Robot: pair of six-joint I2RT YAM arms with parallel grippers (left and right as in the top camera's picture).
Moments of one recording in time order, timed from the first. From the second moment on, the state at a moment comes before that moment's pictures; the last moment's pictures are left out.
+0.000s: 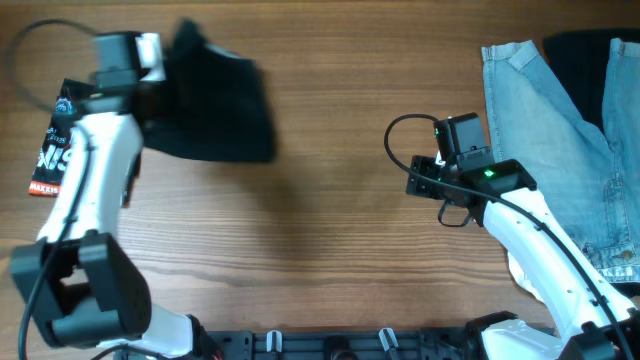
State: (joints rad) left arm 0.14 1.70 1.34 -0.58 0.08 -0.17; right arm 0.27 1.35 0.89 -0.71 0.03 0.41
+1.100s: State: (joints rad) left arm 0.58 1.70 1.34 -0.50 0.07 -0.24; right arm 0.27 1.35 0.89 -0.72 0.02 0.41
